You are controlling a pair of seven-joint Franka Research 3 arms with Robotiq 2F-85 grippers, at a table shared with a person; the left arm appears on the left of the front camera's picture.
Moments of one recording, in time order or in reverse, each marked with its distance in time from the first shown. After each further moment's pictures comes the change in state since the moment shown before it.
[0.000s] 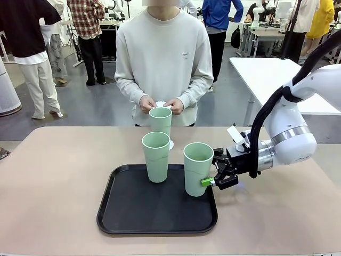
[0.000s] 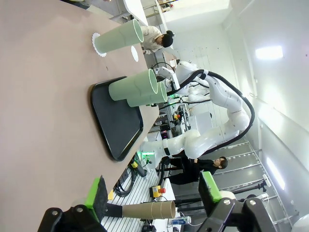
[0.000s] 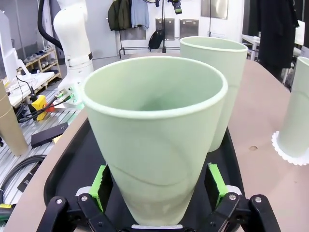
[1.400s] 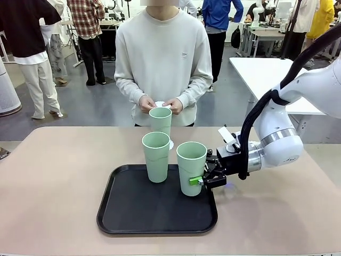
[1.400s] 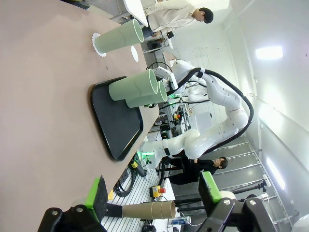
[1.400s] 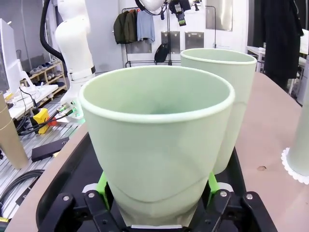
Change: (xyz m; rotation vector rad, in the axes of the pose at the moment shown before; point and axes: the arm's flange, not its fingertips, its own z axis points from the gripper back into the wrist) left arm 0.000 0.000 0.000 0.000 0.000 0.000; right arm -0.001 -0.007 -0.030 0.035 -0.074 -0.019
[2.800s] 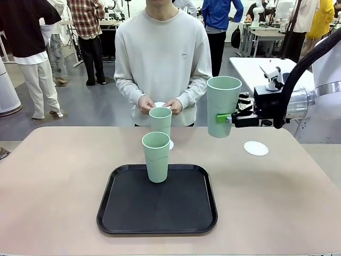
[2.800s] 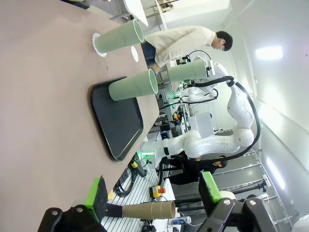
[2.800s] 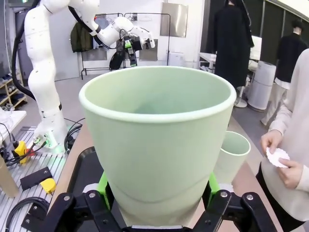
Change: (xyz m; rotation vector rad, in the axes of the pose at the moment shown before) left arm 0.000 0.000 0.000 0.000 0.000 0.000; right arm 0.174 0.009 0.110 -0.255 0.004 0.042
